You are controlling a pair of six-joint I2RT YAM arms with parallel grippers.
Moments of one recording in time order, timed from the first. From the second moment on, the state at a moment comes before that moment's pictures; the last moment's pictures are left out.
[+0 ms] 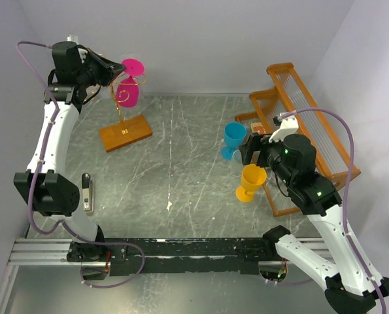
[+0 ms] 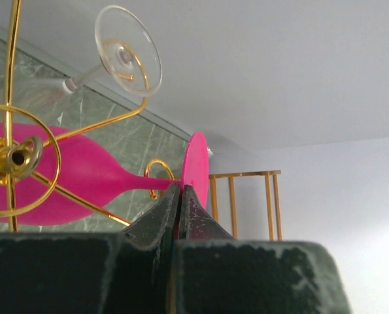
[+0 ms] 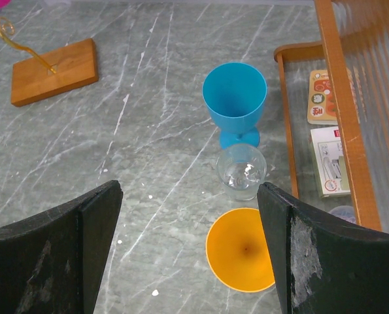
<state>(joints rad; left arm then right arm) -0.03 1.66 1.82 -0.42 0.34 -0.98 0.47 0.77 1.10 -0.66 0.17 0.23</state>
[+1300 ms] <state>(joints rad) -0.23 1.50 1.54 -0.10 0.52 -1.26 0.47 0.80 1.13 -0.58 -0.04 0.37</state>
